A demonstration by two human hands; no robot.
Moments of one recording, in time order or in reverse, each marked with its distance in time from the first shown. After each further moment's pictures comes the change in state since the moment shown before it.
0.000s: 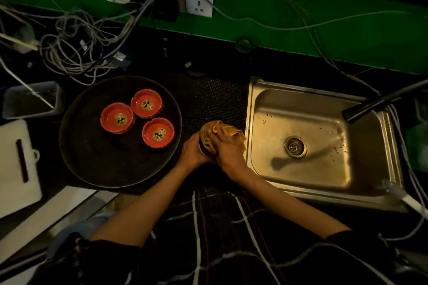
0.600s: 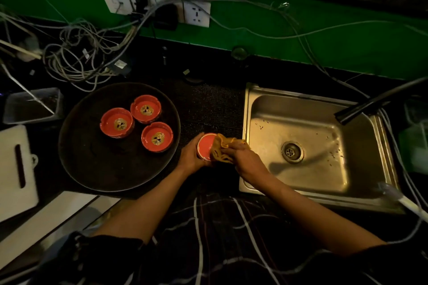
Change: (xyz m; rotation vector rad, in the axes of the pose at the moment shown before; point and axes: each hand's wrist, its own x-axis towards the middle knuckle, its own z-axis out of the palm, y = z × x) left_hand -0.007 -0.010 0.002 0.025 -0.003 -0.010; right_hand -0.047 0.032 -0.039 -0.054 0.015 -0.066
